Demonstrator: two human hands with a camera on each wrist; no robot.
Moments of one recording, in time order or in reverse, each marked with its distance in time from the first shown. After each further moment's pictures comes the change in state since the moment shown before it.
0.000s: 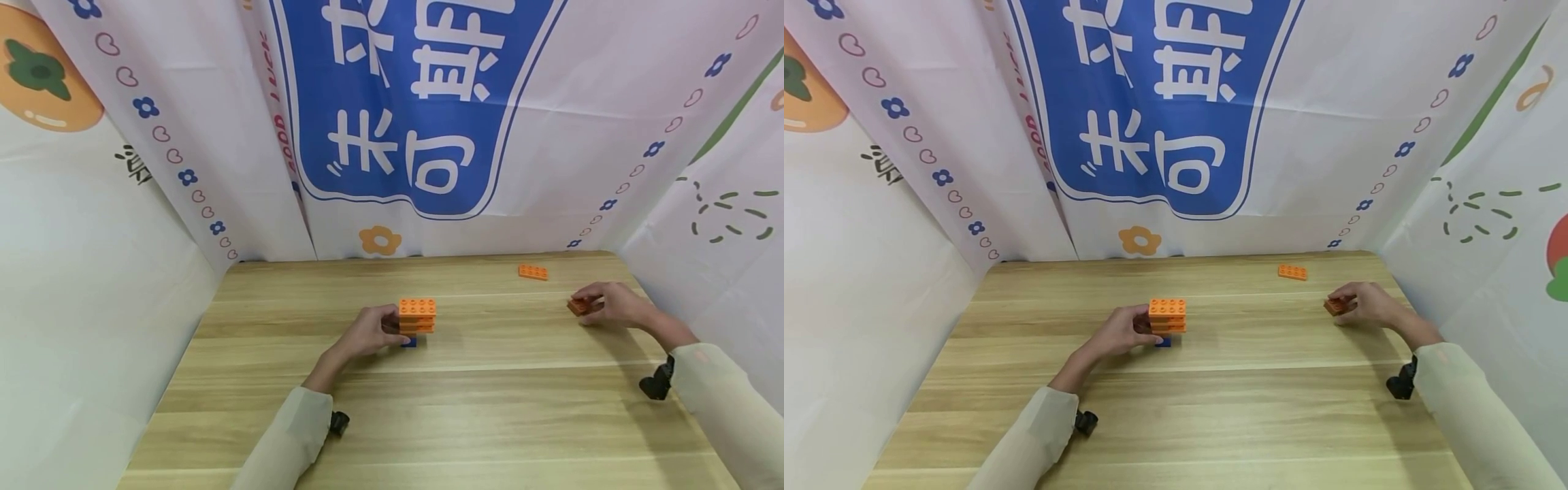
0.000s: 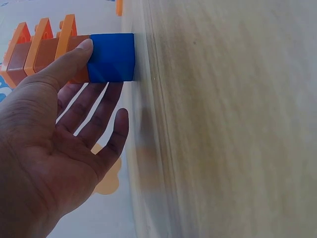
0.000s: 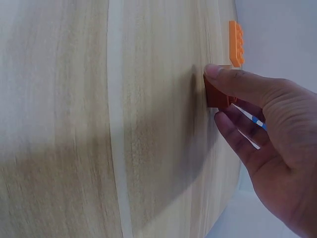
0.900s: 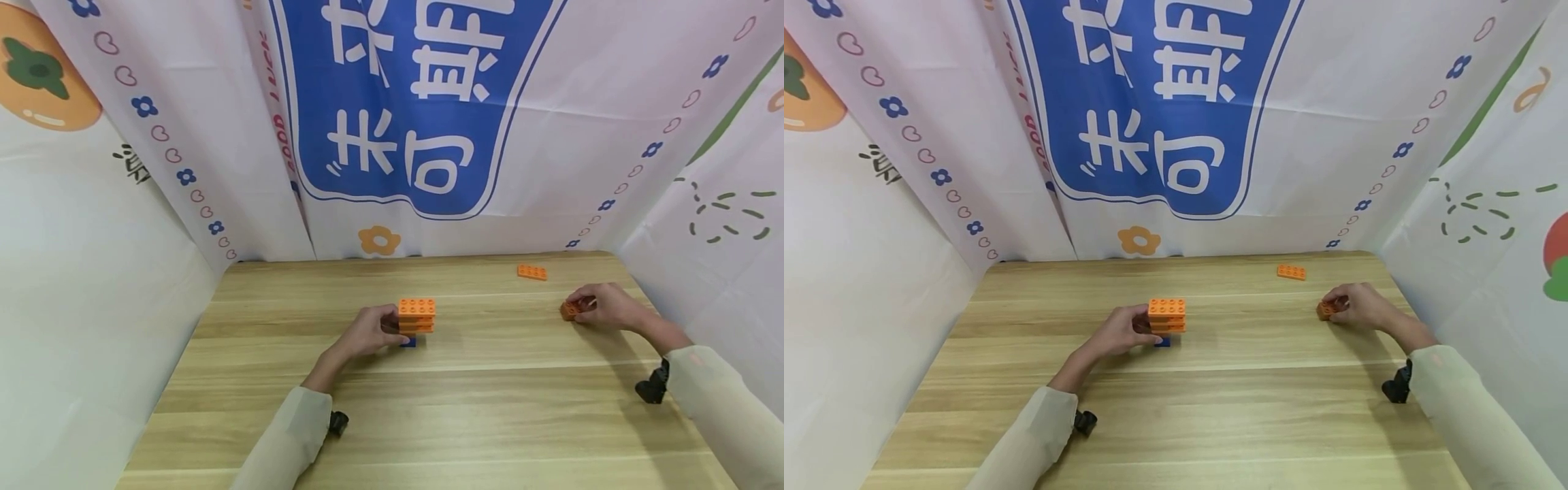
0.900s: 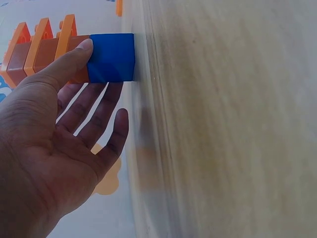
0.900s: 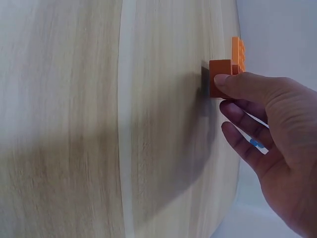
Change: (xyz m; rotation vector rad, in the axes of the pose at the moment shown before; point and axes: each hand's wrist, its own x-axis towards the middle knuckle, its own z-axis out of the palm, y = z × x) left_hand 0.000 0.000 0.001 0.012 0.003 0.002; right_hand 0.005 -0.006 0.009 -0.096 0.042 -0.064
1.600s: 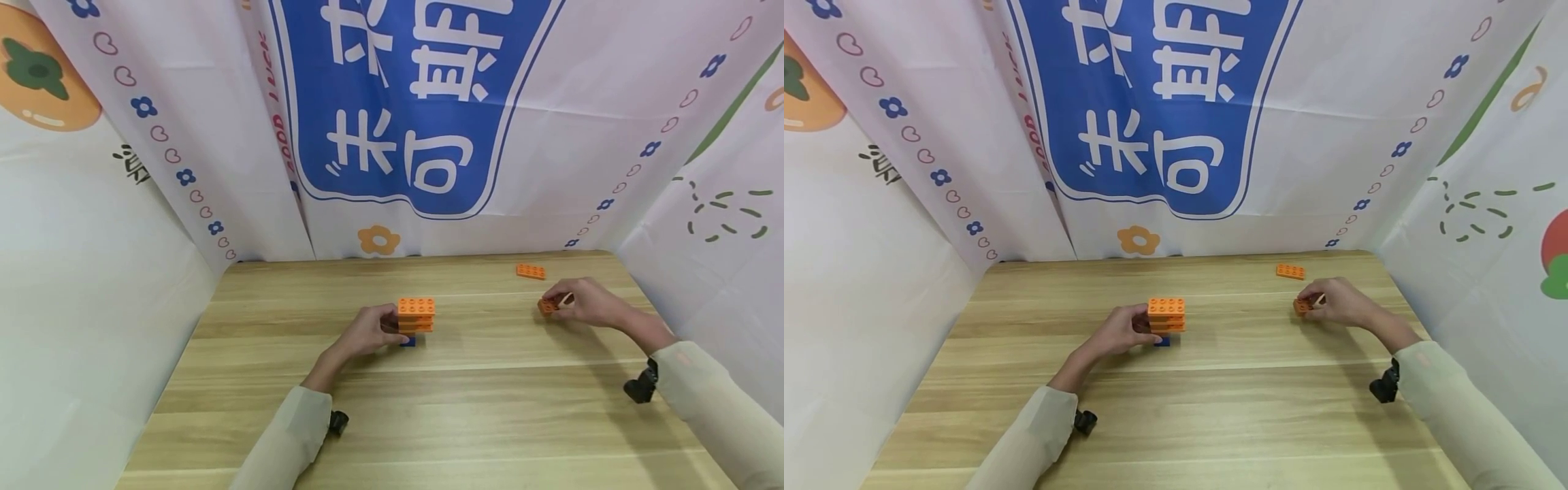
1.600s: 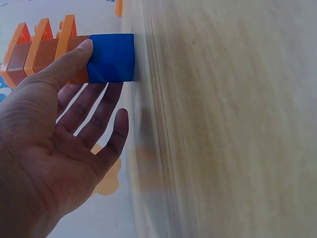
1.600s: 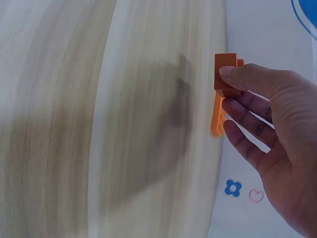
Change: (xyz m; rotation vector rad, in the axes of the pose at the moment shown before) left_hand 0.000 0.000 -0.001 0.015 0.001 0.000; right_hand 0.019 -0.047 0.003 -0.023 -0.002 -0.098
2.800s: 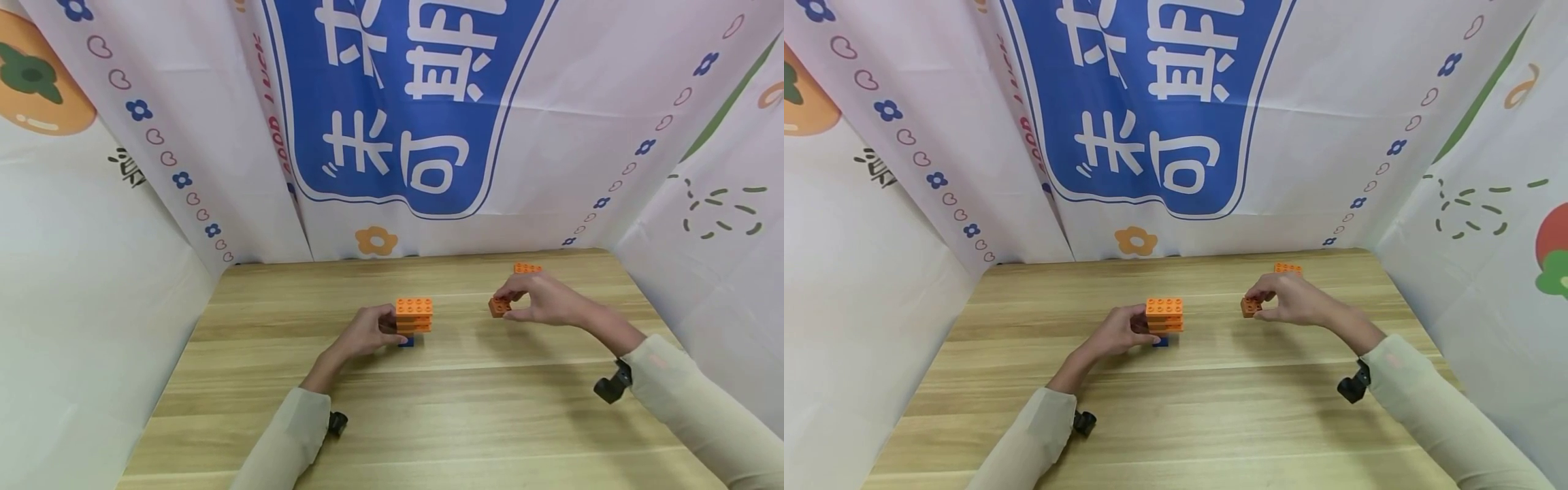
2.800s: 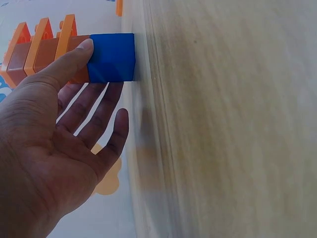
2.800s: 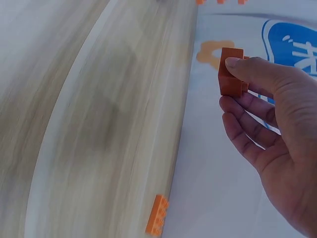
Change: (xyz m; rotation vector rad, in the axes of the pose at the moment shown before) left_hand 0.000 0.002 0.002 -0.015 0.015 0.006; right_hand 0.038 -0.096 -0.002 0.021 0.018 -0.274
